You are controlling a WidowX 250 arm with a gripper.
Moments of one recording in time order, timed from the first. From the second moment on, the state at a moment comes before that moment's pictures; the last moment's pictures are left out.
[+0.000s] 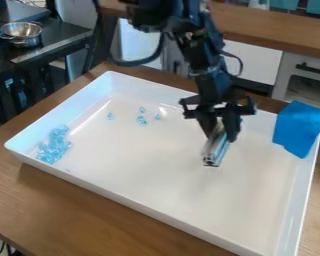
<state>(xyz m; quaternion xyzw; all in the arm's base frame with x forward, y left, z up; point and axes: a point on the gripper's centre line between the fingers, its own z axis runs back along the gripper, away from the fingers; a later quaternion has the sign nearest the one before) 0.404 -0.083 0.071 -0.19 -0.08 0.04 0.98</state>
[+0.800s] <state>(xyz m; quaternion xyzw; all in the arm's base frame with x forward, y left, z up) 0.421 -0.084 0.043 -0.17 -0.07 0.06 0.98</state>
